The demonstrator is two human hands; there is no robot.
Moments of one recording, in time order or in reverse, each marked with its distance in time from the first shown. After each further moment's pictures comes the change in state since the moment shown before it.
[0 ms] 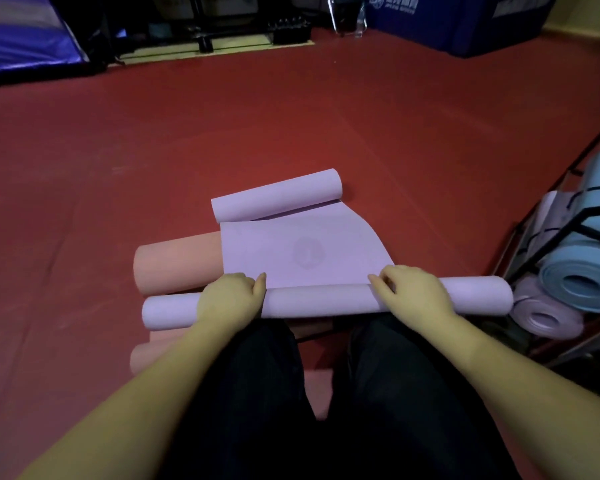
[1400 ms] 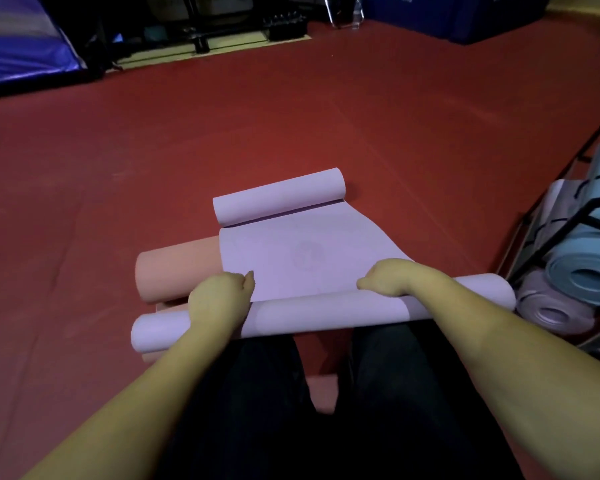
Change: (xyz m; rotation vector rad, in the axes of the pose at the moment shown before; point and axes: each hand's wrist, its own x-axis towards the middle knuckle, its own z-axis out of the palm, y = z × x) left_hand 0.008 0.008 -0.014 0.082 0.020 -0.114; right_hand 0.072 -0.003 0.003 -0.063 -0.791 0.116
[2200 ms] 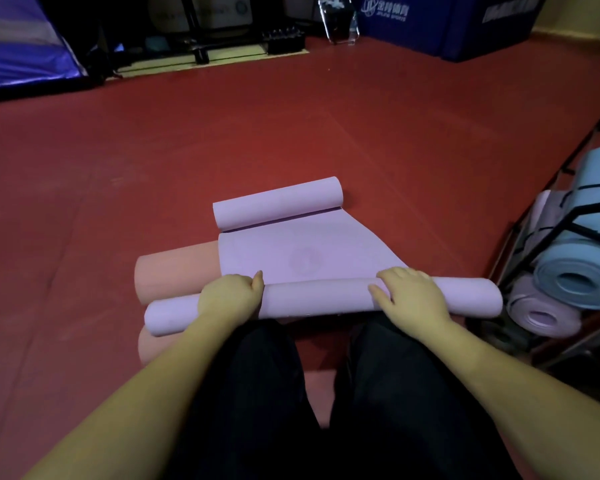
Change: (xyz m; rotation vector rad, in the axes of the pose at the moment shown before) left_hand 0.011 -0.003 0.012 -0.007 -0.109 0.081; right_hand -0.044 0.023 0.061 -0.046 0.810 -0.188
